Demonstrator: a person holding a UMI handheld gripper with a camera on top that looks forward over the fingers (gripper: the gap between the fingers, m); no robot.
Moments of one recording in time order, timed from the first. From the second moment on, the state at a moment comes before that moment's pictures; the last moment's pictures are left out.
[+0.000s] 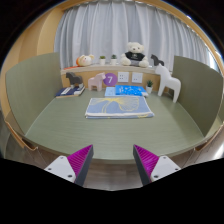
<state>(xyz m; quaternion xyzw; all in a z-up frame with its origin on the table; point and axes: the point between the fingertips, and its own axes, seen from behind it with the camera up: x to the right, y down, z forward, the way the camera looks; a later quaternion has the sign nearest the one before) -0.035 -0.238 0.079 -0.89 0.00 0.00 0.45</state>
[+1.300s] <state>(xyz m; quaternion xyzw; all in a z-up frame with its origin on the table) -0.063 0.090 0.092 -0.90 -0.06 -0.04 0.43</state>
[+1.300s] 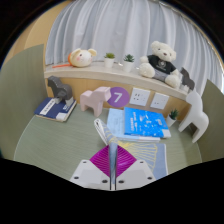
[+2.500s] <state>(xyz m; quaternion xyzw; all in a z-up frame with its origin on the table) 0.089 -0.103 0.234 -0.86 -0.01 0.01 0.50</state>
